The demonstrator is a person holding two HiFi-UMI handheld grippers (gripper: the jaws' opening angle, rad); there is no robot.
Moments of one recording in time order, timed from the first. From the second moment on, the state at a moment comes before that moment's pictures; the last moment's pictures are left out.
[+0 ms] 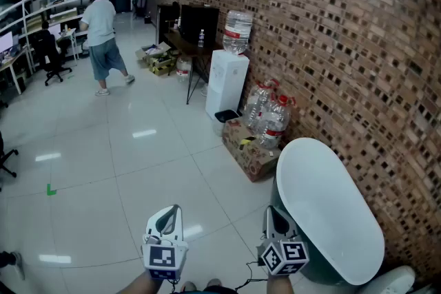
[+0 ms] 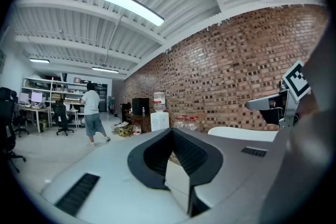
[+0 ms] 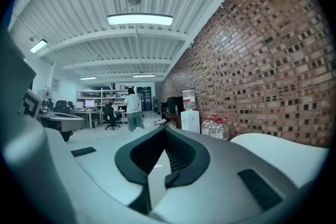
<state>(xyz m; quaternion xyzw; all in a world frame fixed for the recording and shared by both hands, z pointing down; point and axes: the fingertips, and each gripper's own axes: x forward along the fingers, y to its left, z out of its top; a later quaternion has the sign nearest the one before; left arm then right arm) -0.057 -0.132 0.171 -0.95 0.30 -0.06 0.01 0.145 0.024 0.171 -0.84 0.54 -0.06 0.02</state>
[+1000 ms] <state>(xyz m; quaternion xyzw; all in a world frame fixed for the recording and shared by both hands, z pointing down) -0.152 -0.262 0.212 -0.89 0.45 -0.08 0.00 0.061 -0.175 0.243 -0.68 0.73 -0.07 -0.03</state>
